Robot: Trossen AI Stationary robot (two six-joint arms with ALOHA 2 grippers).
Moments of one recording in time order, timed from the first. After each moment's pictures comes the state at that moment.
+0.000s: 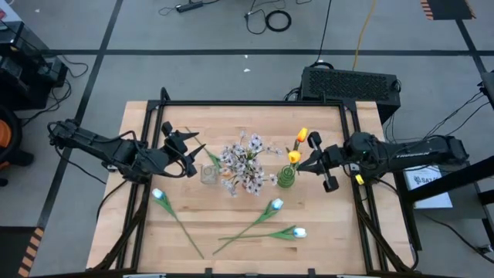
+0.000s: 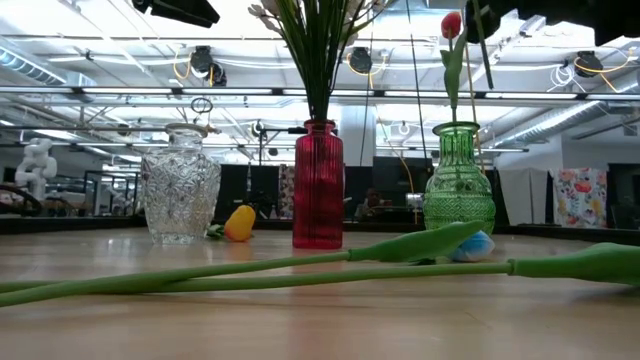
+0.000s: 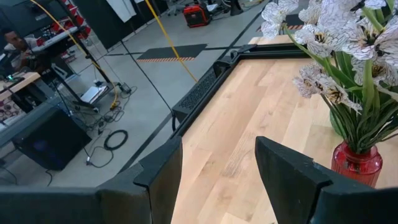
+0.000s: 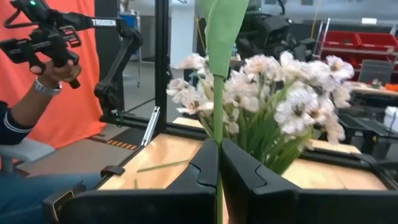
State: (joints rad) left arm -0.33 0.93 0.89 -0.46 -0.91 -0.09; right arm 0.02 0.74 0.47 0.33 -0.26 -0.04
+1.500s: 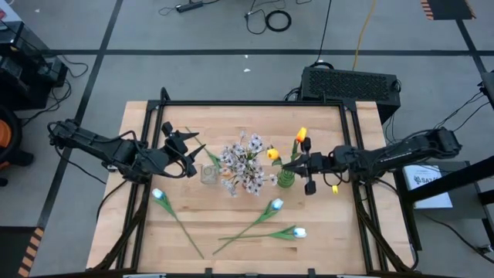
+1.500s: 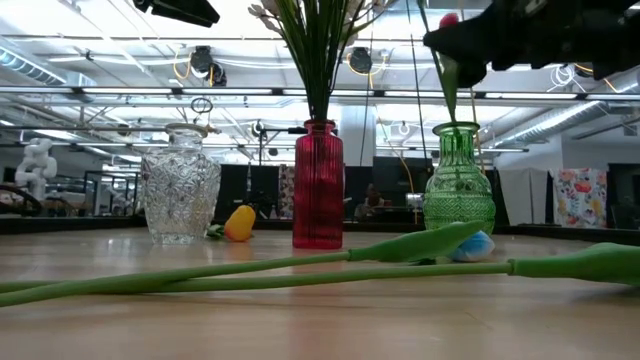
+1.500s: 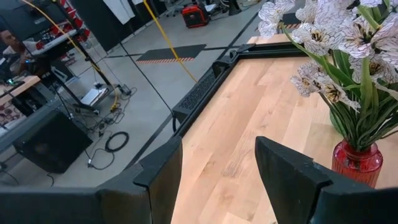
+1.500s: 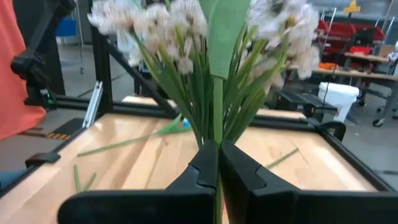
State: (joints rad) left arm -0.33 0.93 0.89 -0.46 -0.91 -0.07; right arm 0.11 0.99 0.34 0.65 0.06 -0.06
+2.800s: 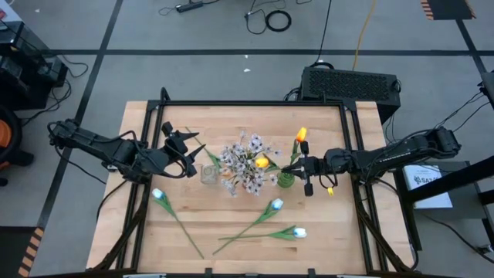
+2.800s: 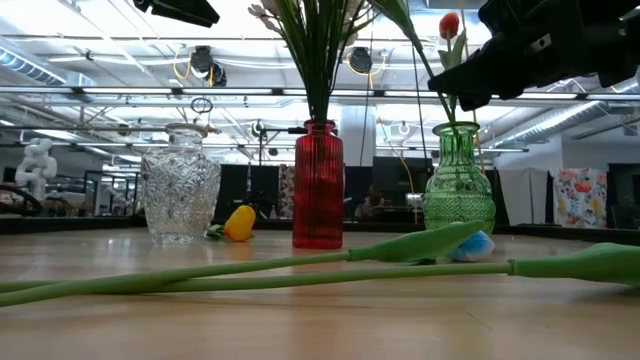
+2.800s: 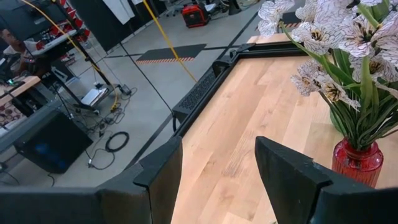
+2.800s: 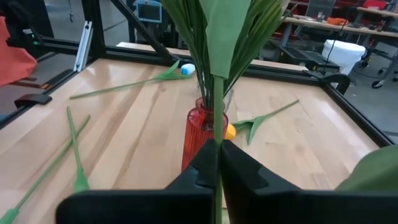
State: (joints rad) left arm -0.33 0.93 0.89 -0.46 -0.91 -0.07; right arm 0.11 1.01 0.34 0.46 0.08 -0.07
